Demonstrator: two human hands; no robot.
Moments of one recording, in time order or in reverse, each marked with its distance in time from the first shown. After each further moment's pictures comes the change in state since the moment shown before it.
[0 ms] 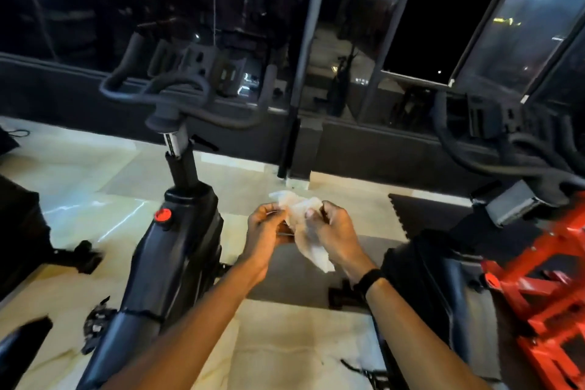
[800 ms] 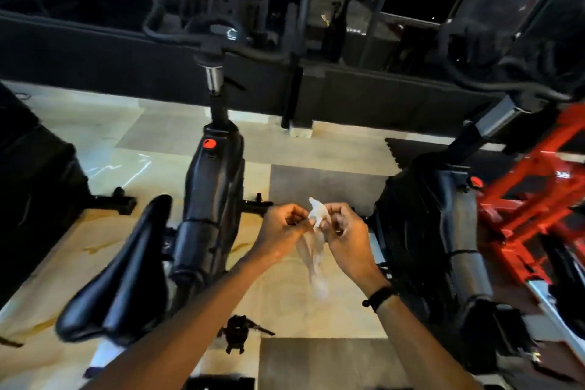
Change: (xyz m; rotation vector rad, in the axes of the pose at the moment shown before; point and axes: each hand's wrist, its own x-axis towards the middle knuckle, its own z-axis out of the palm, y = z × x) left_hand -0.199 -0.023 -0.146 0.567 -0.296 0.149; right_hand -0.265 -0.028 0.107 0.064 0.156 -0.059
